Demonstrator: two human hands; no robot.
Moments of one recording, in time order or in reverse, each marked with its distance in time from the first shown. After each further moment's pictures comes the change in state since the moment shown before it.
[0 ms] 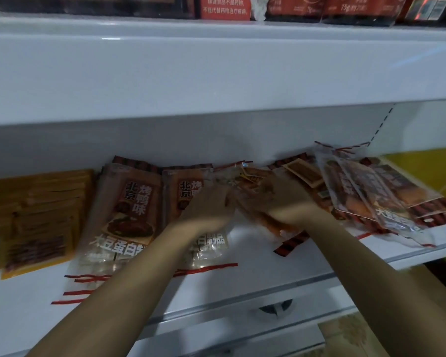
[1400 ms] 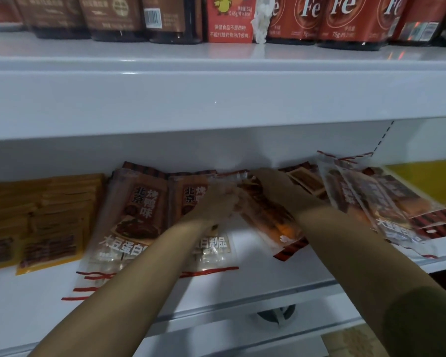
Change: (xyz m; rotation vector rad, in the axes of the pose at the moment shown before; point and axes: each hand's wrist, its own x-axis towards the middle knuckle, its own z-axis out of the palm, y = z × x) left_hand 0.016 0.011 0.001 -0.682 0.025 -0.239; right_hand 0.112 0.063 0.037 -0.457 -0.130 -0.092
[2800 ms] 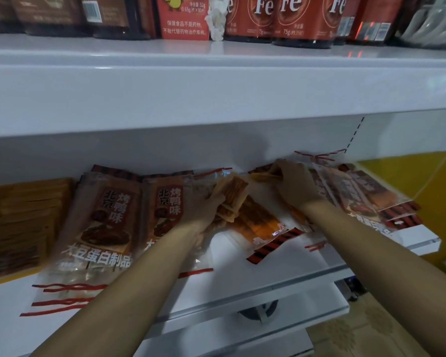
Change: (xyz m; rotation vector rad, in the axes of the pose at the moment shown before) left_hand -0.006 -0.001 0.035 -0.383 0.101 -0.173; right_hand -0.081 0.059 -0.031 0.216 0.444 0.169
